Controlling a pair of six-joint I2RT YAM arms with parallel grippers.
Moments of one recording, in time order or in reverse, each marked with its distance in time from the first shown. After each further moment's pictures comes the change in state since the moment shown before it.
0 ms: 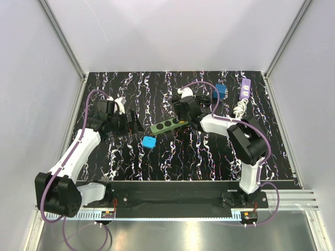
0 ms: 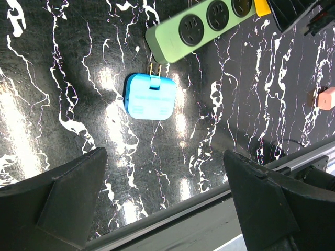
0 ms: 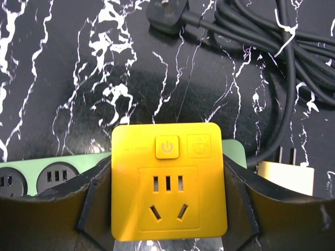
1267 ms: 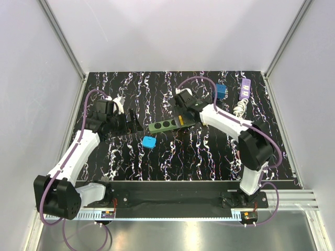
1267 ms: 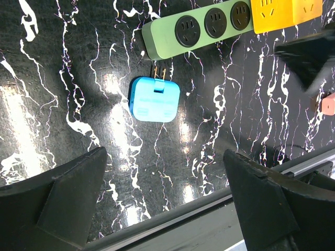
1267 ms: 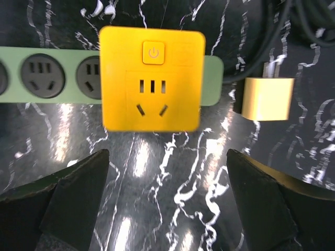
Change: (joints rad) left arm 0.000 -0.023 0.000 -0.001 -0.029 0.001; right arm 0.057 -0.092 0.274 -0.739 0.048 0.104
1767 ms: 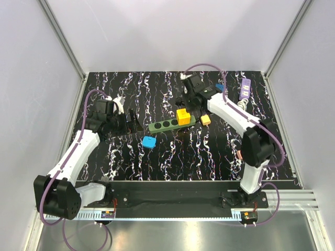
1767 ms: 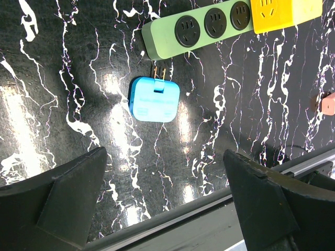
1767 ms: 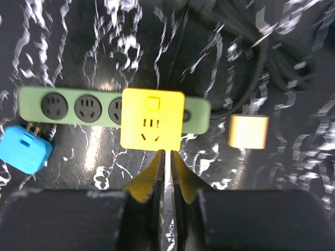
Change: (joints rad) left arm 0.000 0.000 0.000 0.000 0.000 0.000; right arm -0.108 -0.022 0.212 -0.092 -0.173 -0.069
